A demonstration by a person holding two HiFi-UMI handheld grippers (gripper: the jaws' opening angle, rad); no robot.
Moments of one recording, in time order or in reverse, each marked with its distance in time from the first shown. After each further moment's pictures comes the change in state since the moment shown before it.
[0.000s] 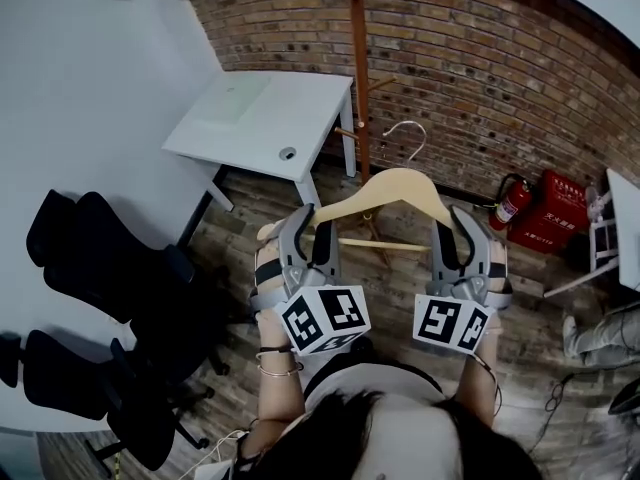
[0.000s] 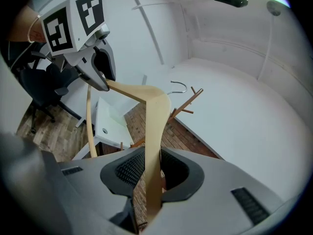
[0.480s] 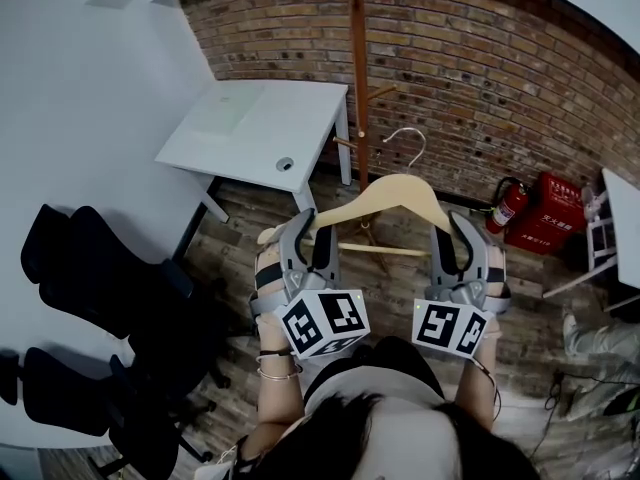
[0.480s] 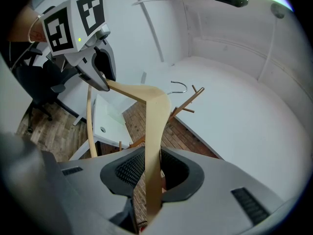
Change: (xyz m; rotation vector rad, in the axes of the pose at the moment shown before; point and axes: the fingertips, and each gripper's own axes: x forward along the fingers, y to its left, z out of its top) left arm 0.023 0.009 -0.012 0.004 -0.030 -0.025; right arm 0.019 0.009 0.005 -0.005 0.030 -0.025
